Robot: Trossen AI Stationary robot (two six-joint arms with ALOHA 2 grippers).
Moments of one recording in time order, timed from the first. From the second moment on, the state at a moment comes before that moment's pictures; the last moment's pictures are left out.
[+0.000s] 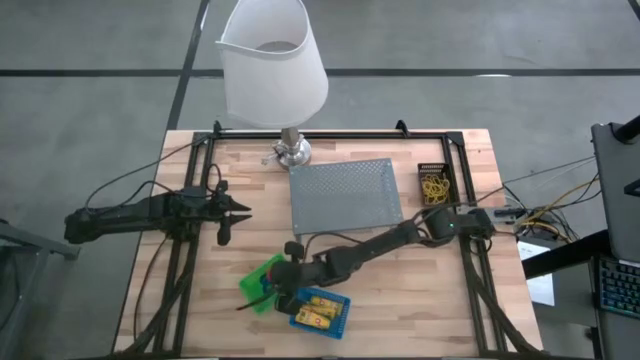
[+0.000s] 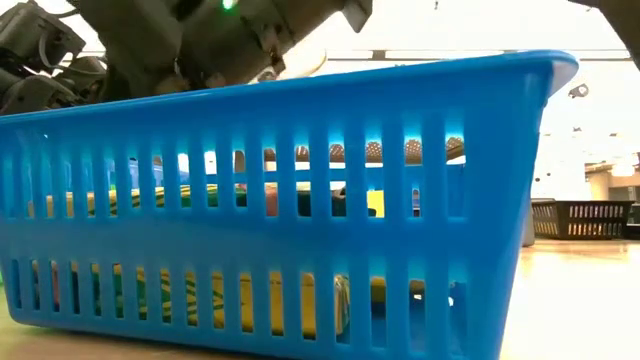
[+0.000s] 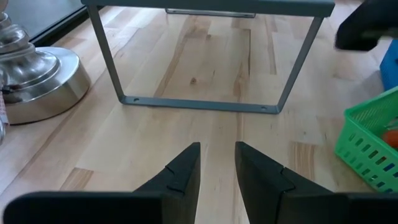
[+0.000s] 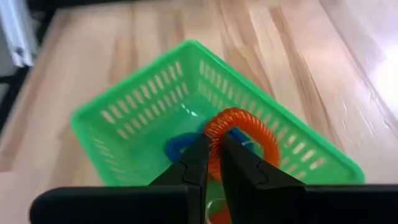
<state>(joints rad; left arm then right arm) 0.15 0.17 0.12 -0.44 -0.01 -0.03 0.32 2.38 1.89 -0.20 0.24 0.34</state>
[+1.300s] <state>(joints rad) 0.15 0.17 0.12 -0.44 -0.01 -0.03 0.31 2.41 1.89 -0.27 0.23 0.45</state>
